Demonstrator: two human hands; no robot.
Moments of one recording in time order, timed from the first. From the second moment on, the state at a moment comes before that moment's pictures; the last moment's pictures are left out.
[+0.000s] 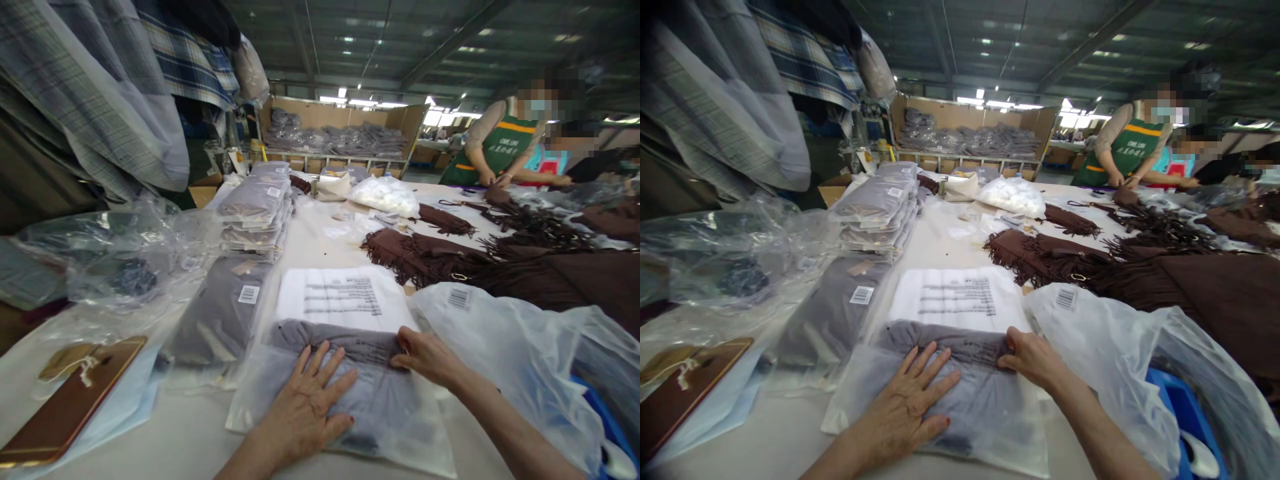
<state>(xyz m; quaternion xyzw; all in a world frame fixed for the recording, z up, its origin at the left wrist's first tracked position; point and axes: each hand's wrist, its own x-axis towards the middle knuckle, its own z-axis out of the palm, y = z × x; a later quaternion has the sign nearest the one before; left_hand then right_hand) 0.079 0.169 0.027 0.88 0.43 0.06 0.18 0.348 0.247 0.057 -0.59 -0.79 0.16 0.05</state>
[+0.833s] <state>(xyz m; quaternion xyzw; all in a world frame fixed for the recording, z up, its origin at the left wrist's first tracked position) -0.013 0.159 -0.030 0.85 0.50 0.15 -0.07 0.290 0.114 -0.015 -0.48 -0.81 -0.19 0.29</state>
